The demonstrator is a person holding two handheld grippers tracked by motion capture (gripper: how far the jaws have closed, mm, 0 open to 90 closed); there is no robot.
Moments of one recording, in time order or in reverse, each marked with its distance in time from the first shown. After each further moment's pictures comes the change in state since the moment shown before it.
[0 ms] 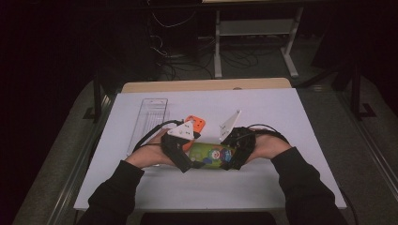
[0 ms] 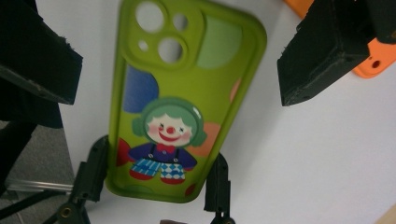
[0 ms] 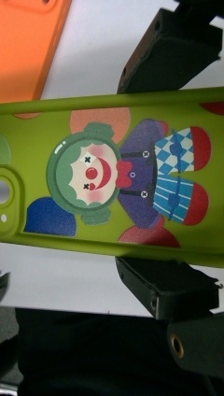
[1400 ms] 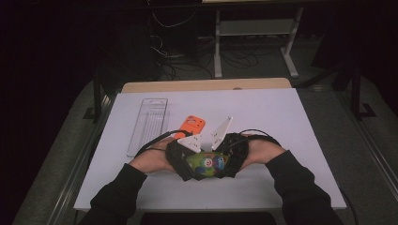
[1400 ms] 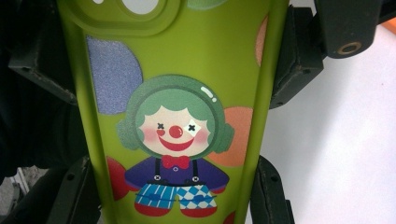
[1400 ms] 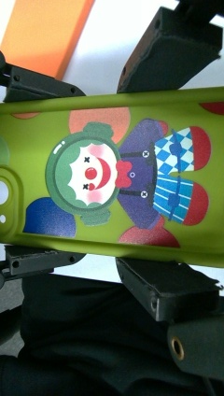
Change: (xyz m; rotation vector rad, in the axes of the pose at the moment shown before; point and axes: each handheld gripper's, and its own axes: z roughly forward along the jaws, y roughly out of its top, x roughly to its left) left arm -0.011 -0.007 0.021 0.143 -0.137 0.031; right arm 0.018 0.016 0.010 -0.012 0.062 -0.077
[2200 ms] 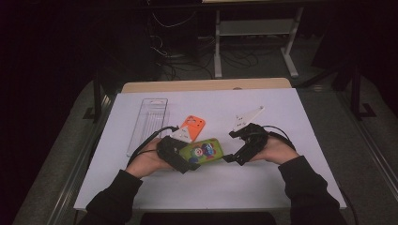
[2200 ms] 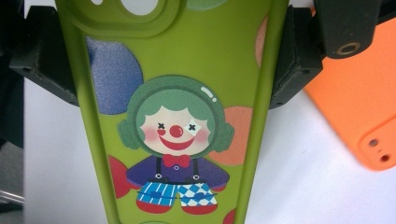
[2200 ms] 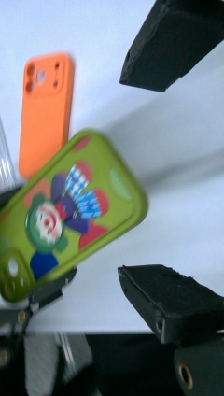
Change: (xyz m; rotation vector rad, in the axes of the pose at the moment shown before) left arm 0.009 -0.022 -0.013 -0.027 0.213 -0.238; right arm -0.012 -0.045 -0.033 -0.213 -0.218 0.279
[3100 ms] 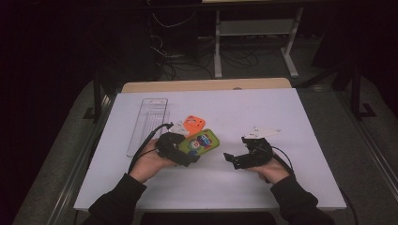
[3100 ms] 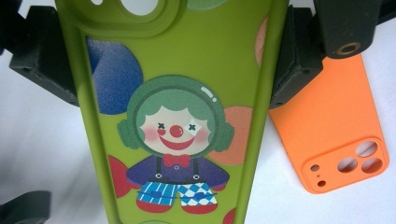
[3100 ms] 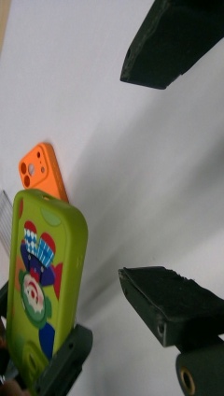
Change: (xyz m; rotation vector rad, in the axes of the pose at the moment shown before) left arm 0.006 0.001 -0.003 -0.014 0.138 -0.163; right arm 0.024 -0.051 0.019 -0.229 -0.292 0.376
